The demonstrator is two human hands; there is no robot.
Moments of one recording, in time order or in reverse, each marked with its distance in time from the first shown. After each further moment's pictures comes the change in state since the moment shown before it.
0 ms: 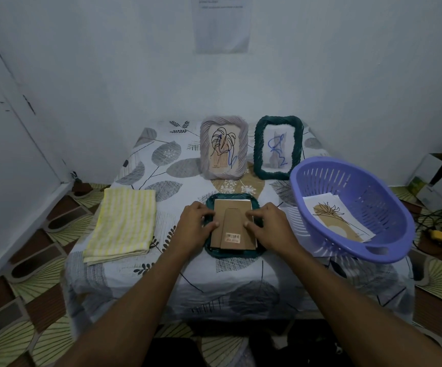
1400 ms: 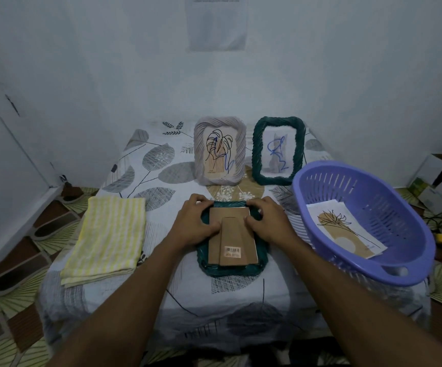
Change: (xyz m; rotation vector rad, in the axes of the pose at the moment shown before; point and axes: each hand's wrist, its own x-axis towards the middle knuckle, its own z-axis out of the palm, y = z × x) left_hand 0.052 -0.020 0.012 -0.053 -0.170 0.026; right_hand 0.059 0.027 0.014 0.052 0.015 0.012
